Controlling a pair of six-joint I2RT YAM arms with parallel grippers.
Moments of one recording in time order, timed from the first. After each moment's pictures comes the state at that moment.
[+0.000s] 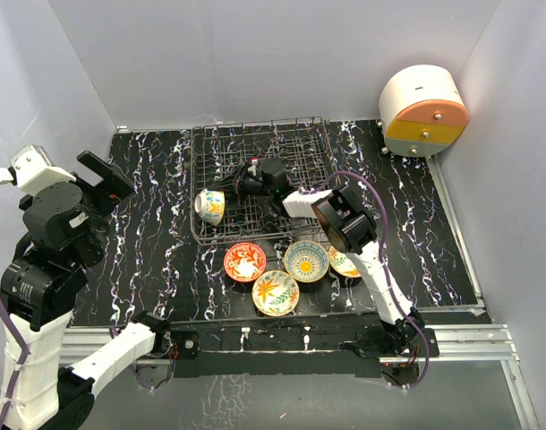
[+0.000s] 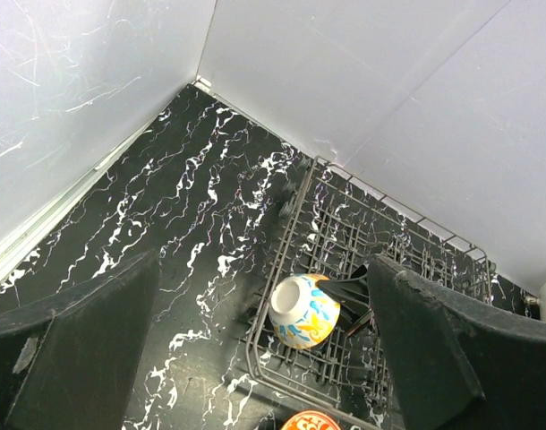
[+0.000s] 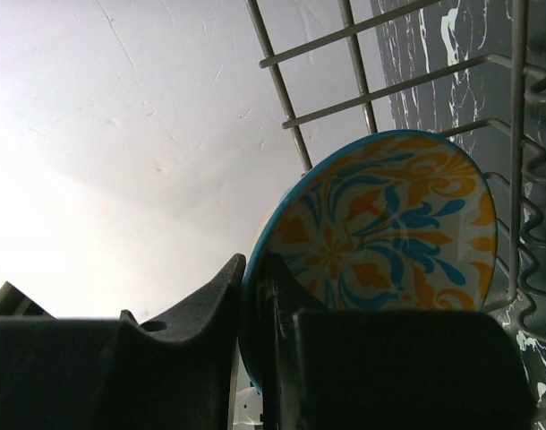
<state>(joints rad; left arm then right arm) -0.41 0.83 1.59 -0.99 -0.77 -0.54 0.63 2.50 1.69 0.78 -0.78 1.89</state>
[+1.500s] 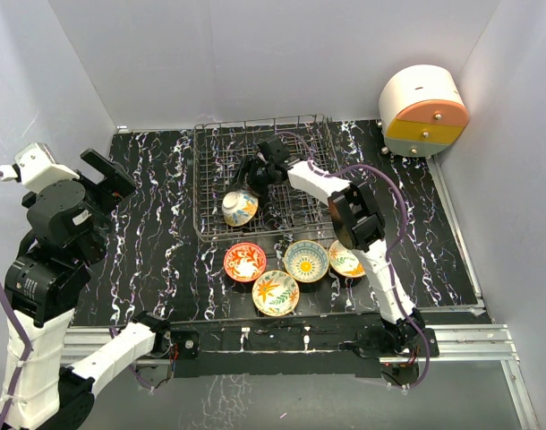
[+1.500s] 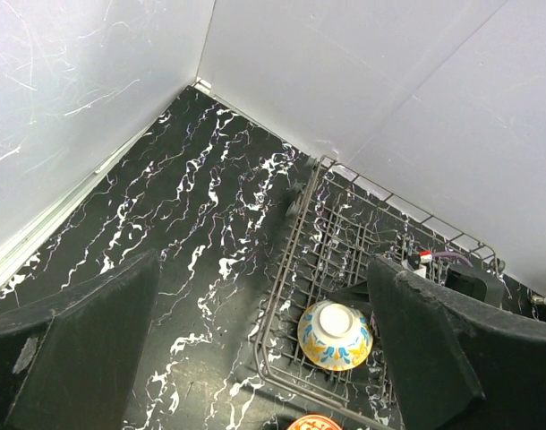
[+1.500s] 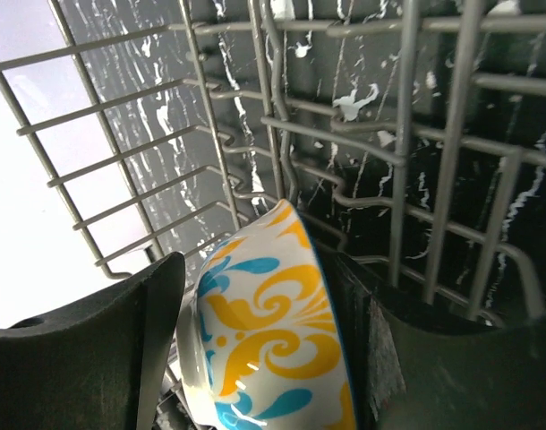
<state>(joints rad) -0.41 0.83 1.57 -0.97 -0.77 -0.53 0.57 2.45 2.01 -0.35 -0.57 0.98</state>
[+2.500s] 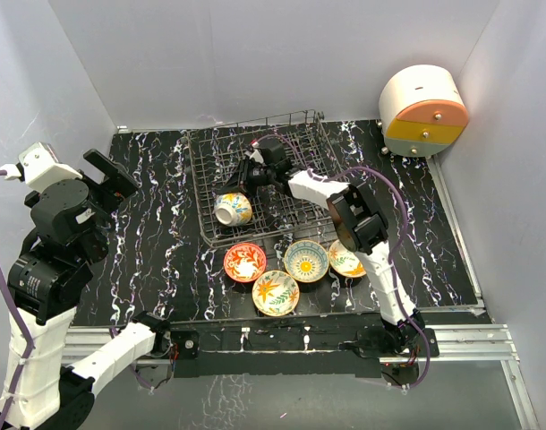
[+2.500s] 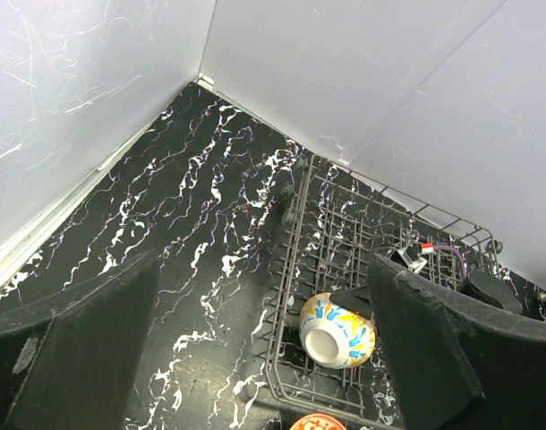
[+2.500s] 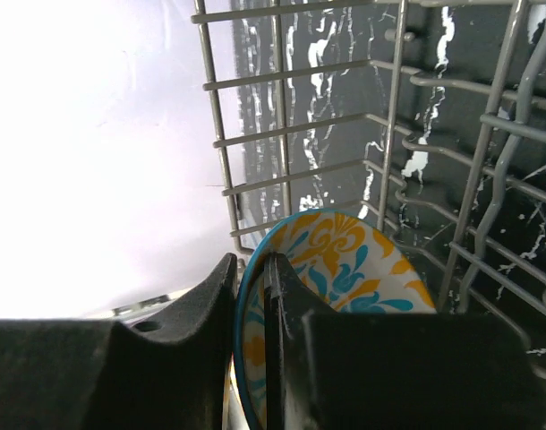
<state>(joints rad) -0.41 0.84 1.56 -0.96 -0.77 -0.52 0.59 2.39 1.85 0.03 -0.80 1.10</state>
